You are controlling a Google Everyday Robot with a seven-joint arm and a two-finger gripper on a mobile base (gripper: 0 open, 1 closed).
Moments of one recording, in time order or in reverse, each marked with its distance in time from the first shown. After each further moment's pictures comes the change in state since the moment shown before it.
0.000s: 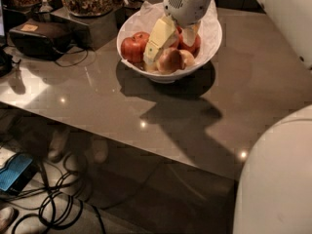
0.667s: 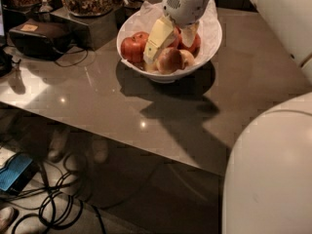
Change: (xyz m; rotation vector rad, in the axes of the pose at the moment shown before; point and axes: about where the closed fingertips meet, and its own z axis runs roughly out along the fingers) arm -0.006 -0.009 0.006 0.004 0.009 0.030
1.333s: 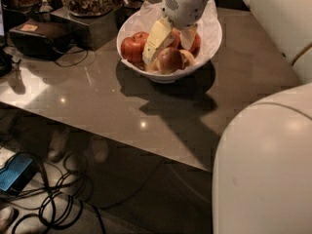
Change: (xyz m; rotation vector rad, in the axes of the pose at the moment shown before) arm -0.004 -0.006 0.009 -0.021 0.012 0.038
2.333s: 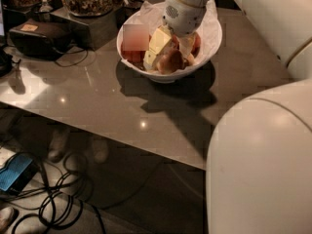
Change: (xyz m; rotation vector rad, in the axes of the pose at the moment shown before) arm 0.004 -0.002 0.020 -0.053 0.030 0.020
